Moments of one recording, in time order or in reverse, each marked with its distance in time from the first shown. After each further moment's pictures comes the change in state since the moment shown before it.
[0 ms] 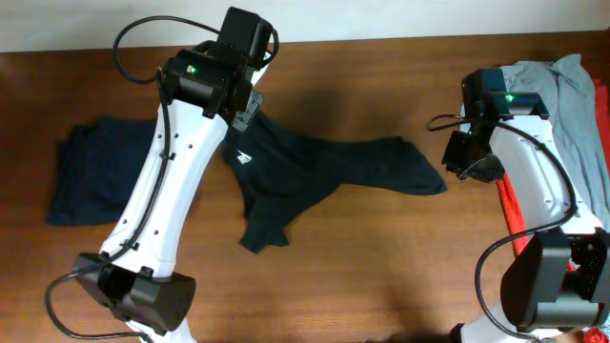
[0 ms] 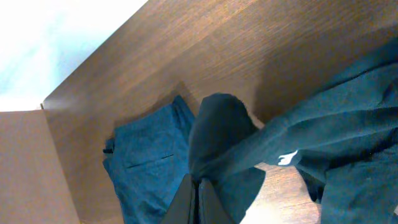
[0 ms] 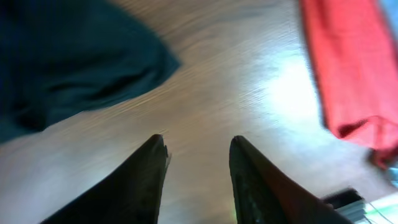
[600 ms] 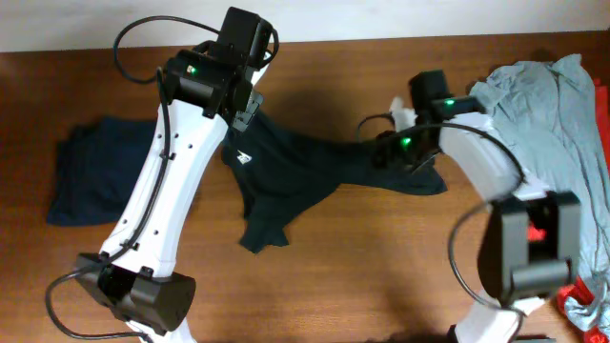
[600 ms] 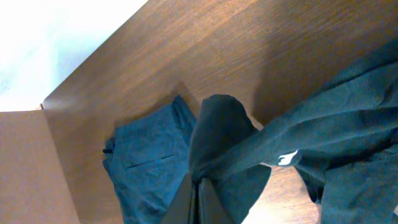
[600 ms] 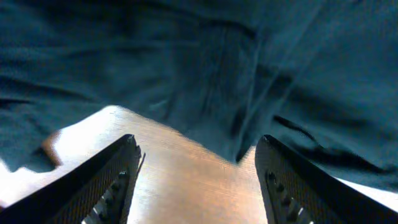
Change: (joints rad) left arm 0.000 0.000 0.000 0.000 0.000 0.000; right arm 0.173 0.166 -0.039 0.287 -0.425 -0.274
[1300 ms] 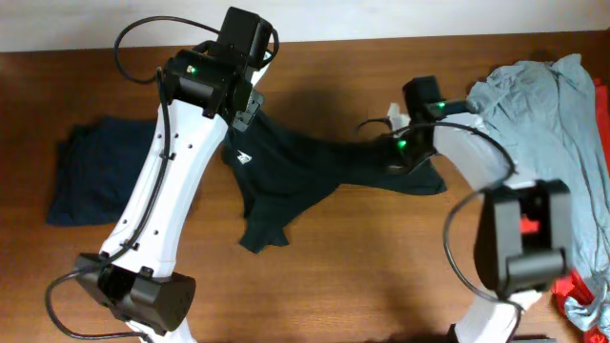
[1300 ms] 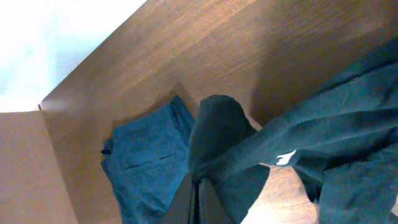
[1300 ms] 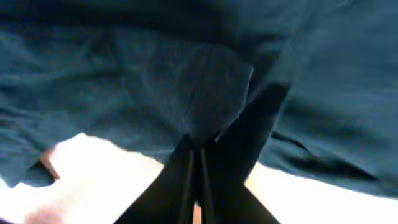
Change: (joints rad) left arm 0.000 0.000 0.000 0.000 0.007 0.000; right arm -0.017 -0.014 -0.010 0.034 0.019 0.034
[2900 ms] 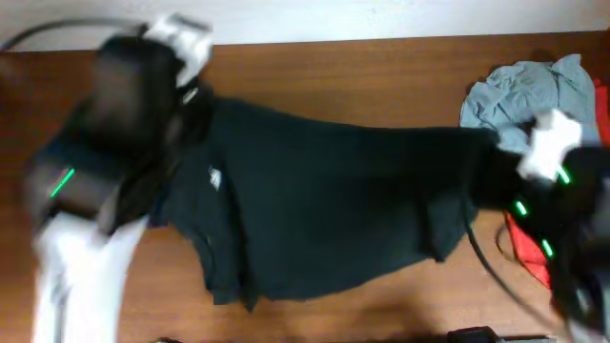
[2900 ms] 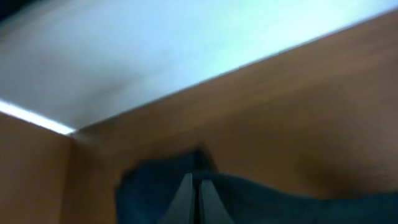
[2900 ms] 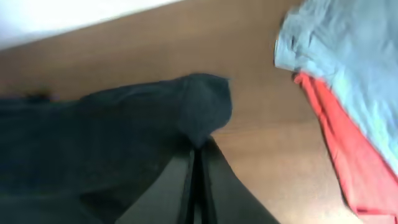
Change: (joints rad) left arm 0.008 -0.357 -0.004 0.108 0.036 -0.087; right arm -0.015 -0.910 0.030 -0.204 0.291 0.153
